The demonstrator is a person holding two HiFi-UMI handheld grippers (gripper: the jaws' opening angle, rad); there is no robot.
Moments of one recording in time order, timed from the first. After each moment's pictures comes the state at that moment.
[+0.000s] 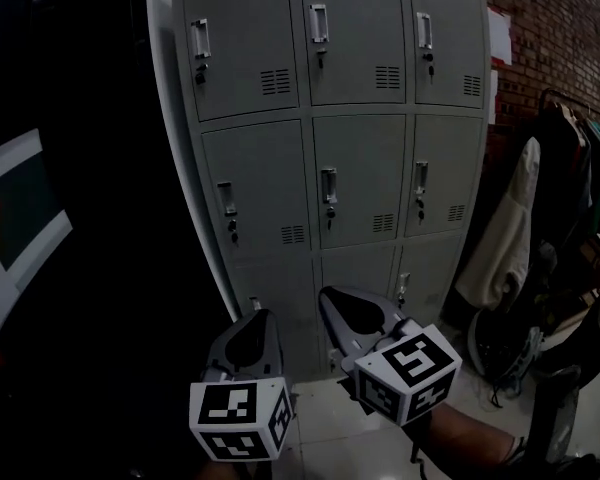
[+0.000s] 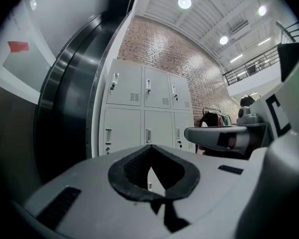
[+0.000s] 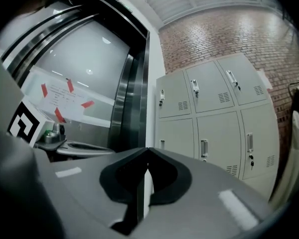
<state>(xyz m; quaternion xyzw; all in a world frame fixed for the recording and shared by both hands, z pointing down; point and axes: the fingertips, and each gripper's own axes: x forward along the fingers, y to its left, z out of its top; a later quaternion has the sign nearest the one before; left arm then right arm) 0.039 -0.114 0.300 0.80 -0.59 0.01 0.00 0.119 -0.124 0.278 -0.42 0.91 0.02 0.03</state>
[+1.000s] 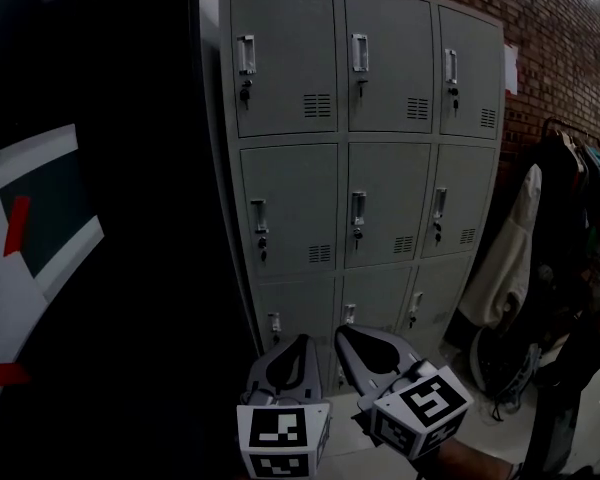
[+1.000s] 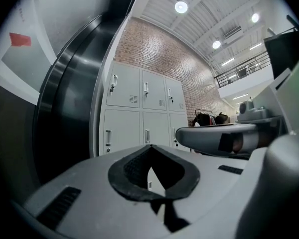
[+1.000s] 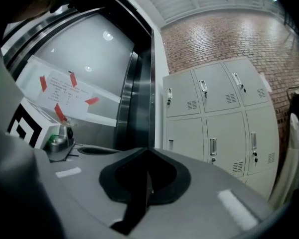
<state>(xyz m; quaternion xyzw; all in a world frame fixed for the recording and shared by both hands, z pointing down) -0.004 -0.097 0.308 0.83 -0.55 0.02 -0.02 0.044 -0.088 0.283 -0.44 0.90 0.03 0.02</state>
